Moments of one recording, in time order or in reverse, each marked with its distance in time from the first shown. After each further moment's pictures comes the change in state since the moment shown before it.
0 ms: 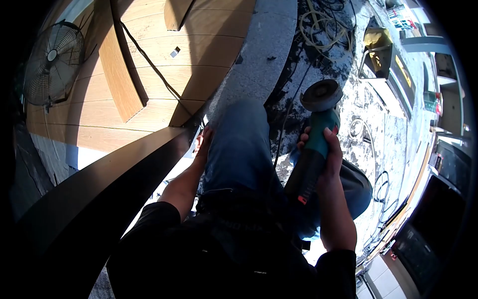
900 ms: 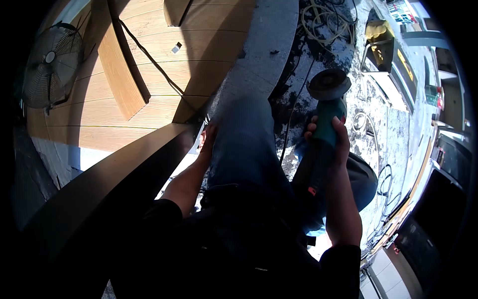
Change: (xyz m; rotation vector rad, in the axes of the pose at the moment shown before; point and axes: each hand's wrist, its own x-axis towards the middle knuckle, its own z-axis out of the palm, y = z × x) left_hand 0.004 -0.006 -0.001 0.042 0.010 0.065; right_hand 0.008 -0.002 0.000 -0.022 0.029 -0.009
